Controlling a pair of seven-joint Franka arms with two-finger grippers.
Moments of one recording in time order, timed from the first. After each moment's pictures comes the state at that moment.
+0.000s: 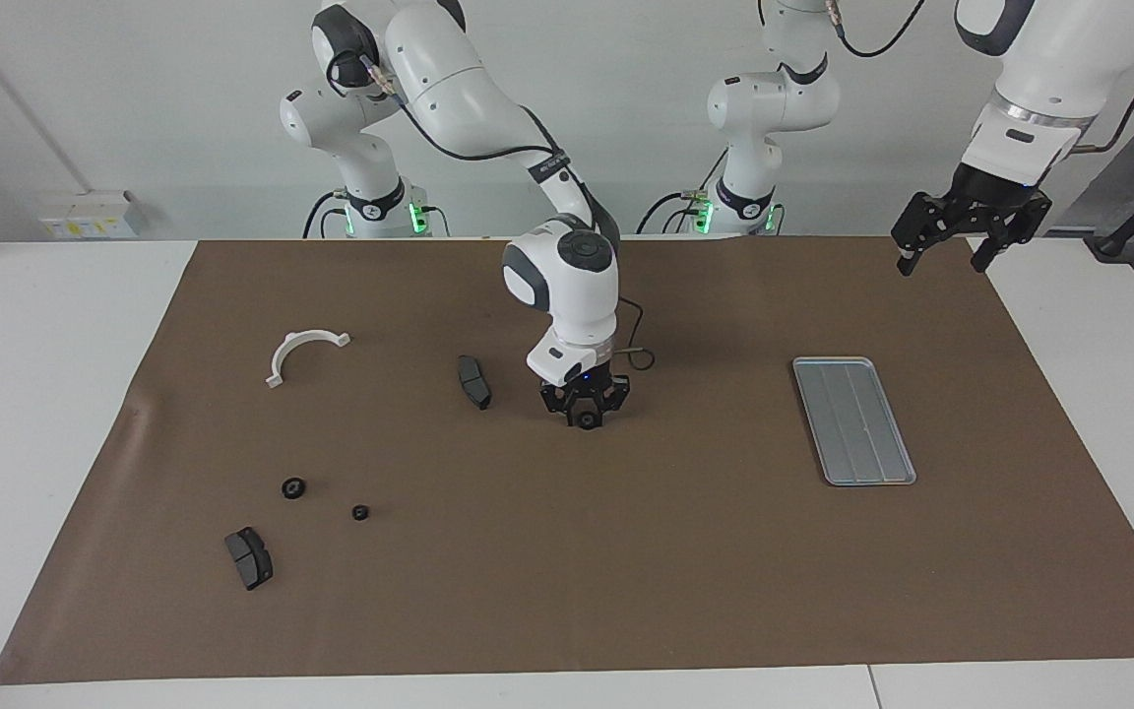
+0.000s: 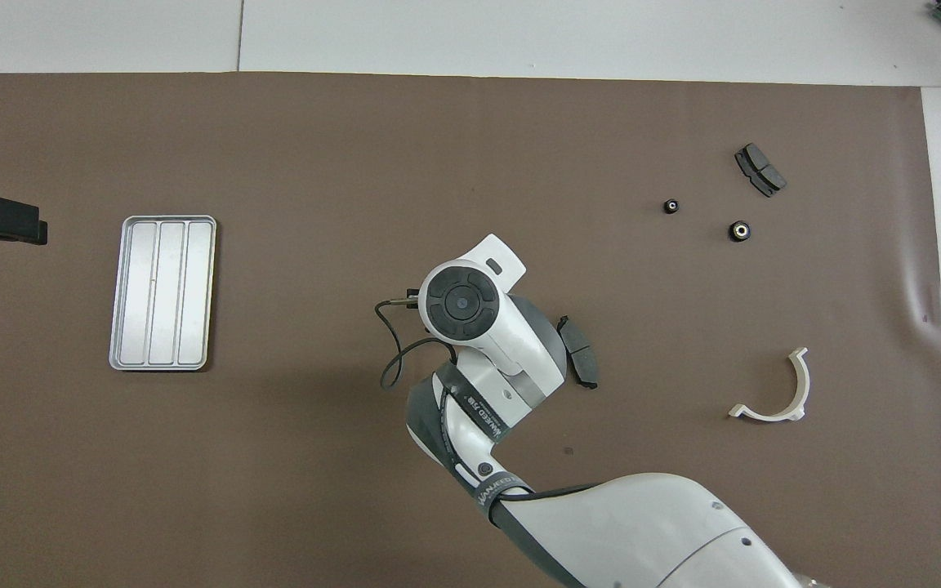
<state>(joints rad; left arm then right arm) 0.00 0.00 -0.03 -1.51 0.02 1.61 0.00 0.70 0.56 -0.07 -1.70 -0.06 2.40 0.71</state>
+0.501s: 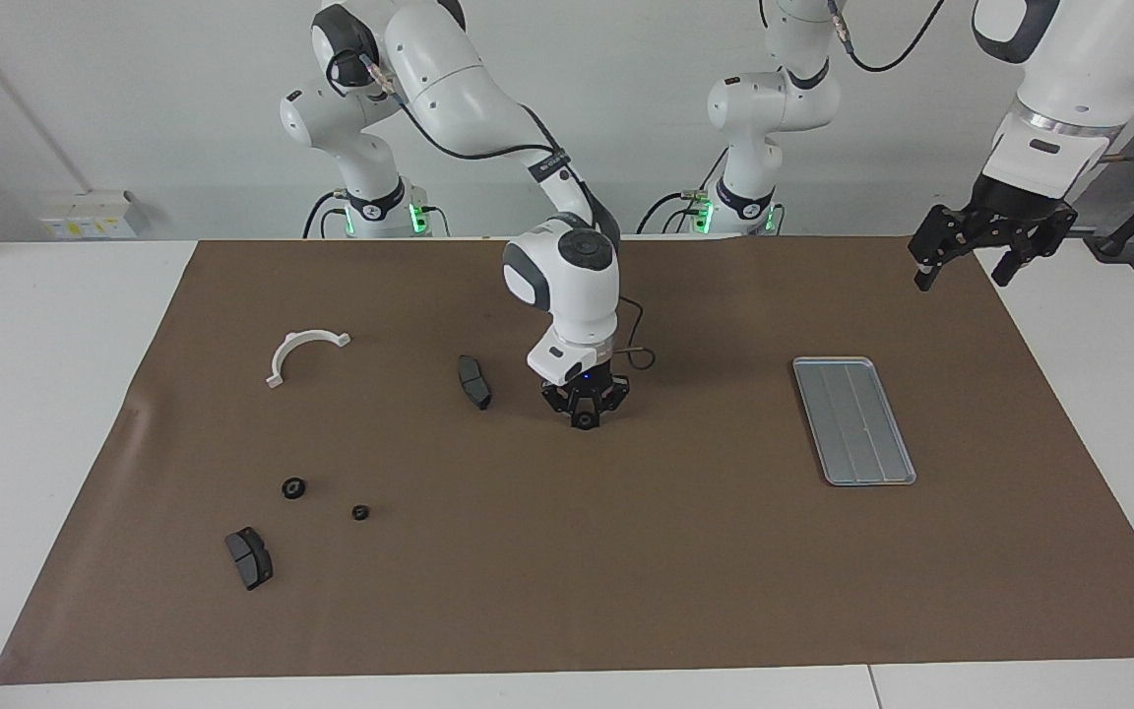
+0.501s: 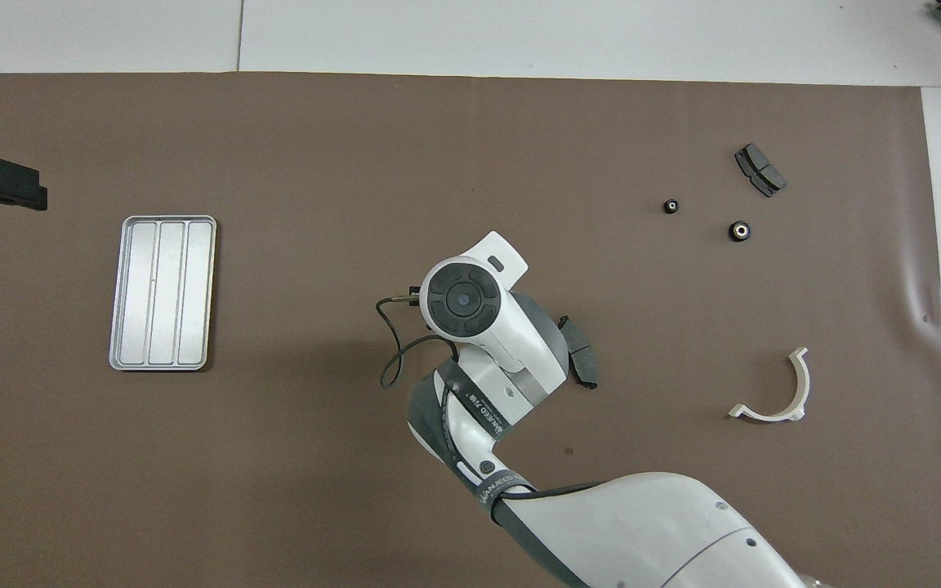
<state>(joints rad) -0.01 0.08 -0.04 -1.43 0.03 1.63 0.00 0.70 0.55 -0.08 -1.69 -0.06 2.38 0.71</state>
